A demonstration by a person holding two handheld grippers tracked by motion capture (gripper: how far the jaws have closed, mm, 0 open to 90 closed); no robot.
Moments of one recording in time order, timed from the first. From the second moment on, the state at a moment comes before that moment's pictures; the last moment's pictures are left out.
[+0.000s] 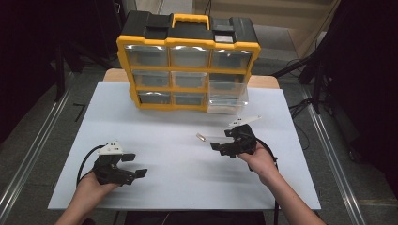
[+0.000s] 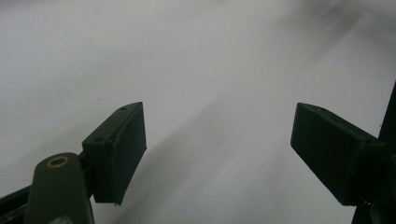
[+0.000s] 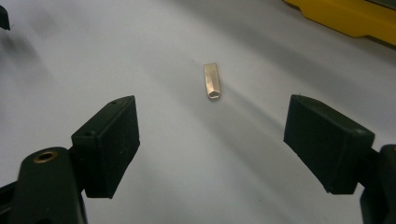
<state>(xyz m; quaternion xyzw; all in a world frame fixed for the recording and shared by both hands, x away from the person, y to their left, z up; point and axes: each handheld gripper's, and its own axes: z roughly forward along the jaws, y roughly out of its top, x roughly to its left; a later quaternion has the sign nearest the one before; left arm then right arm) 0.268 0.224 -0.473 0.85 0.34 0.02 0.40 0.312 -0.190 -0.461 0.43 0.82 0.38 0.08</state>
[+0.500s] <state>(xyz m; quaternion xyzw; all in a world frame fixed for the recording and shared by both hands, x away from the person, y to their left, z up) 0.268 0.225 -0.473 0.85 0.34 0.02 0.40 0.323 -0.173 -0.463 0.41 0.83 0.38 0.07</state>
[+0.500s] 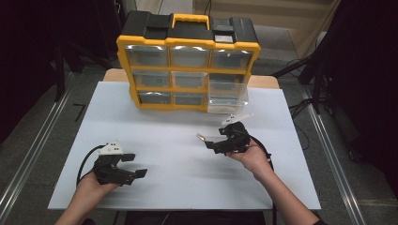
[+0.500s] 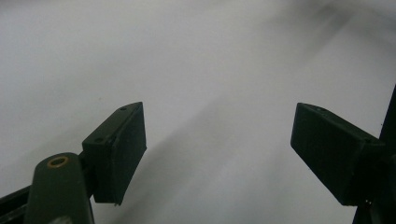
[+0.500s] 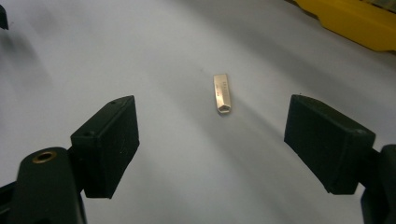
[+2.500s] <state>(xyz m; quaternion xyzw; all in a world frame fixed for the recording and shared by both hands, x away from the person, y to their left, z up) 0.267 0.224 -0.473 0.86 0.33 0.01 0.39 0.360 -0.129 -0.511 0.43 0.83 0.35 0.10</state>
